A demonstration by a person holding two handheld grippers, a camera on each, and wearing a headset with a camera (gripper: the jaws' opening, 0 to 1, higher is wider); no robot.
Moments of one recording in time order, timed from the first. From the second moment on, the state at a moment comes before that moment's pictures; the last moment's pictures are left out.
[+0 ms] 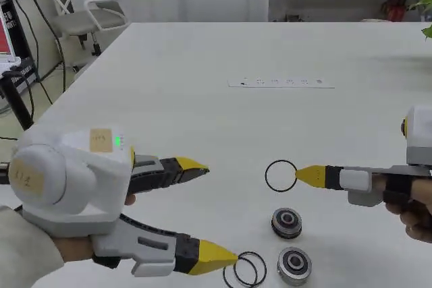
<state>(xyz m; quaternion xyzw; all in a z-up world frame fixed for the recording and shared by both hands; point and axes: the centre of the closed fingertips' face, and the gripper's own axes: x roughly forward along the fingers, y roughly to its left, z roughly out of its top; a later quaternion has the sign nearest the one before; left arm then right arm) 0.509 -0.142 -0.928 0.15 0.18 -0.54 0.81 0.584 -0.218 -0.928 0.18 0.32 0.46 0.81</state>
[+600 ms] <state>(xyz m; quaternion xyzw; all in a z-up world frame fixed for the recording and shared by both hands) 0.500 -0.140 -0.953 0.16 0.22 -0.55 0.79 0.522 -0.181 -0.978 0.10 0.41 0.53 0.74</state>
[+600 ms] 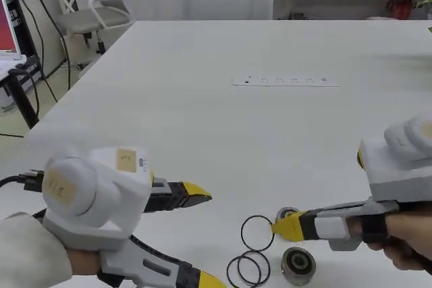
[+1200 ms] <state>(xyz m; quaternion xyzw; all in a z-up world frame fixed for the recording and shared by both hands) 0.496 -0.141 -0.960 0.17 0.23 -0.56 0.78 0.517 -0.187 -1.000 0.00 0.42 0.54 0.73</state>
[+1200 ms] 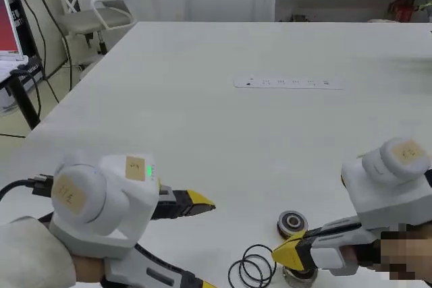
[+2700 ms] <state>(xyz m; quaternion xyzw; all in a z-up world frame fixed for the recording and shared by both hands) 0.527 -0.176 -0.847 0.15 0.09 -0.56 0.81 0.596 -0.241 -0.961 0.05 0.33 0.42 0.84</state>
